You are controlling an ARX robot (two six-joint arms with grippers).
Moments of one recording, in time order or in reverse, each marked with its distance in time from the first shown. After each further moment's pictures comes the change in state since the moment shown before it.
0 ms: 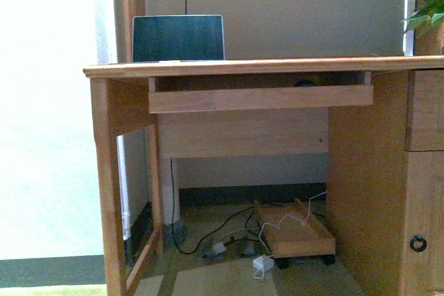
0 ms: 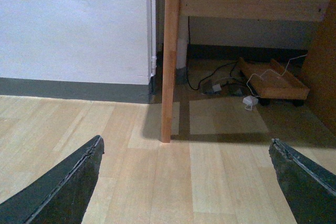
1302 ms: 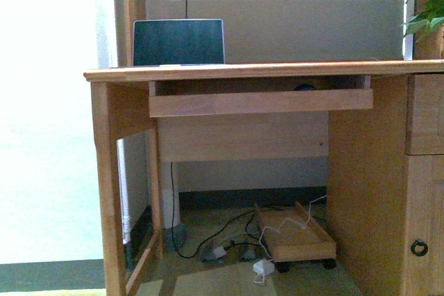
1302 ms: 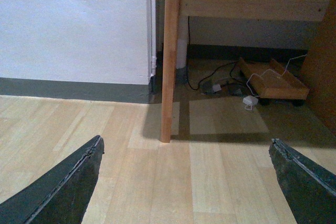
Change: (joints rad) left arm 0.000 0.000 0.000 0.000 0.000 0.000; right arm 0.000 0.000 0.000 0.000 0.000 0.000
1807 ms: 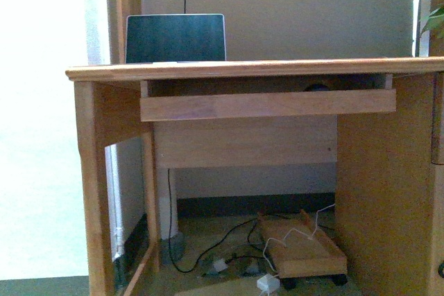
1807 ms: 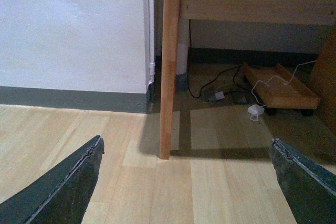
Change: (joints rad) left arm 0.000 0.000 0.000 0.000 0.000 0.000; right arm 0.000 0.000 0.000 0.000 0.000 0.000
